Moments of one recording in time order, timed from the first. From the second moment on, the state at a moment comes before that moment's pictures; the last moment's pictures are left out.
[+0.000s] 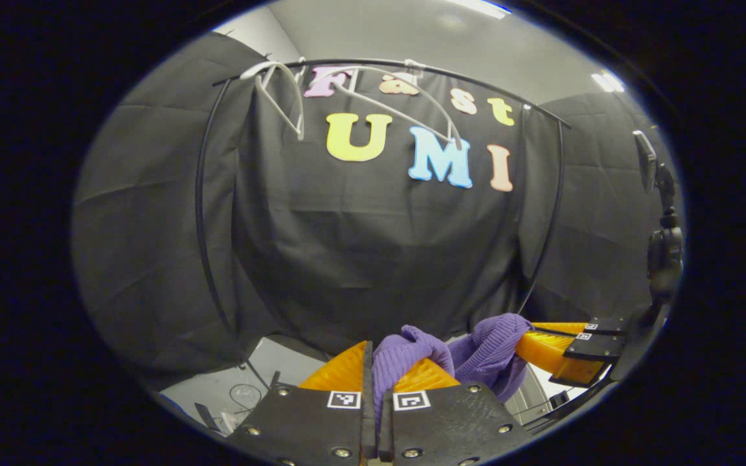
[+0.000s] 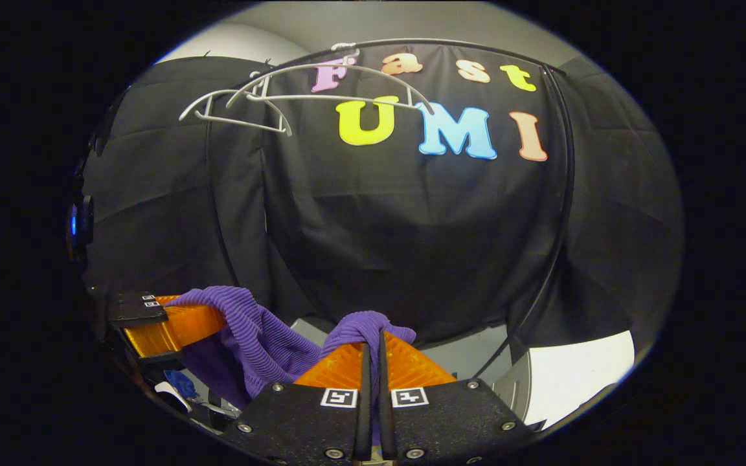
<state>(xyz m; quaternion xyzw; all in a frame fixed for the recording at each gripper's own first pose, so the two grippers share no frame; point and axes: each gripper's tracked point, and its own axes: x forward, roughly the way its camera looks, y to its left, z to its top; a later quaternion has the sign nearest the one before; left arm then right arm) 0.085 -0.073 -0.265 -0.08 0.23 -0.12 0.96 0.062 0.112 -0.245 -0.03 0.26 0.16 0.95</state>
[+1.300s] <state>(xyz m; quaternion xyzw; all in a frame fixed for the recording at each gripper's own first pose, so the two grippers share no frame) 0.069 -0.031 -0.265 -0.02 0.25 -0.08 0.97 0.047 0.089 -0.235 -0.06 0.26 0.14 0.95</state>
